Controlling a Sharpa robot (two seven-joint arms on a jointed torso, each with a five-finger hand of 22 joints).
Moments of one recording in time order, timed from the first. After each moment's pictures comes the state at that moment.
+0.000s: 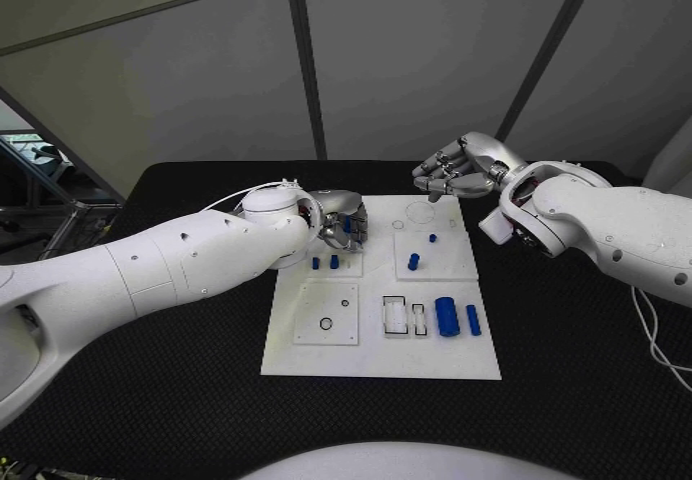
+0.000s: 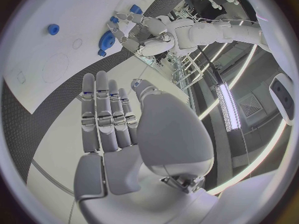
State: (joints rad) left arm 1.19 -0.53 0.03 1.23 -1.46 -0.02 -0.12; left_hand 1.48 -0.16 0.30 0.14 0.17 0.93 0.12 0.28 0.16 0.96 0.06 0.50 0.16 1.46 -0.01 1.30 1.12 0.20 1.45 0.08 1.15 1.25; right arm 1.26 -0.75 0.04 1.36 -0.88 -0.26 0.09; right_hand 1.41 -0.12 0.22 0.24 0.44 1.02 0.18 0.07 0.07 1.26 0.11 0.07 0.10 1.37 0.05 0.07 0.34 0.17 1.03 0.16 0.42 0.38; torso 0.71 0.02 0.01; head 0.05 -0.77
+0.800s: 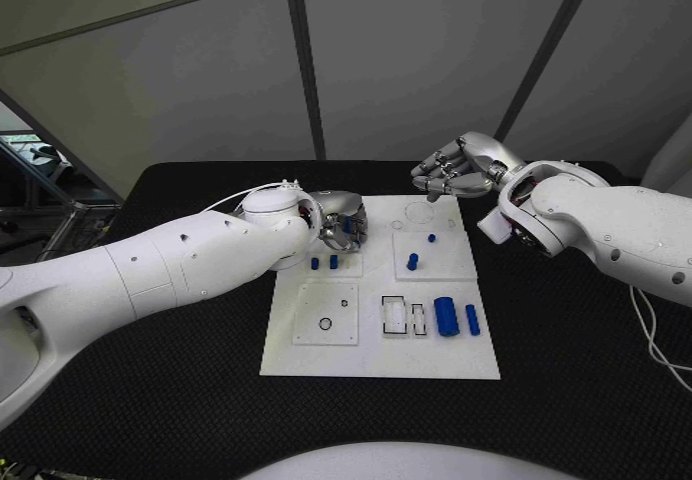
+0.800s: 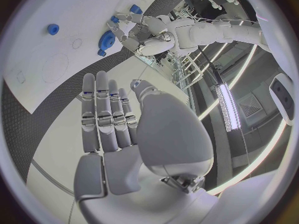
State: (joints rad) left arm 1.19 -0.53 0.03 1.24 -1.47 -0.02 -0.12; left_hand 1.53 -0.14 0.44 0.06 0.16 0.96 0.14 0.25 0.14 1.01 0.07 0.47 0.14 1.47 -0.02 1.32 1.11 0.20 1.45 0.08 1.21 1.31; right arm 1.26 -0.75 0.04 1.35 -0.88 -0.26 0.09; right_hand 1.41 -0.12 0.22 0.24 0.44 1.02 0.18 0.07 0.07 1.26 0.11 0.07 0.10 1.37 0.05 0.07 0.34 0.17 1.03 0.15 0.42 0.38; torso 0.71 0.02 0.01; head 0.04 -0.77
